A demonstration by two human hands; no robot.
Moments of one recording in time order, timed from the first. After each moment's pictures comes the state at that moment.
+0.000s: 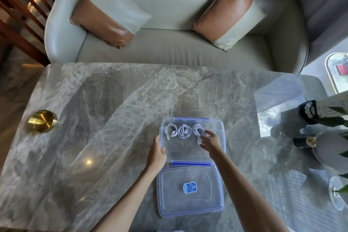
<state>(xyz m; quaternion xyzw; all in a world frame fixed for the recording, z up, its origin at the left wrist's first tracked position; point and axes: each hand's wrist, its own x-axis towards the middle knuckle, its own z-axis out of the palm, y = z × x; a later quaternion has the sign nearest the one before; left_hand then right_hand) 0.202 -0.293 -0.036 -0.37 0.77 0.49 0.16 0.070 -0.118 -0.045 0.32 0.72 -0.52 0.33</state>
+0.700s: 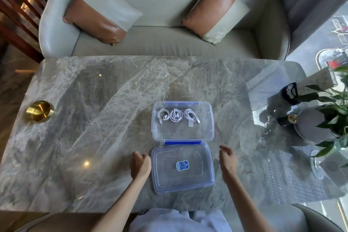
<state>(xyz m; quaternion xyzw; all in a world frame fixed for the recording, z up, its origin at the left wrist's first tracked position) 0.294 -0.268 -0.034 -0.57 0.69 0.40 0.17 0.188 -0.002 -0.025 0.35 0.79 -0.47 0.18</state>
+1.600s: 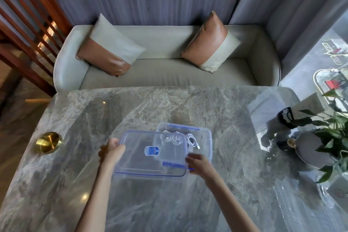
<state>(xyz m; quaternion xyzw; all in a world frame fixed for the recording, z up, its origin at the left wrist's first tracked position) 0.217 -0.407 0.066 -0.53 0.75 0.38 0.09 0.151 -0.108 0.062 0.13 0.75 -0.50 0.41</state>
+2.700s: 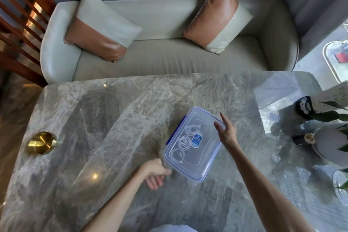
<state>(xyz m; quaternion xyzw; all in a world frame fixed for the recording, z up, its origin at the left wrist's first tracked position) 0.170 -0.315 0.015 -0.30 0.67 0.35 0.58 0.013 -0.074 -0.004 0.09 0.89 -0.40 0.19</state>
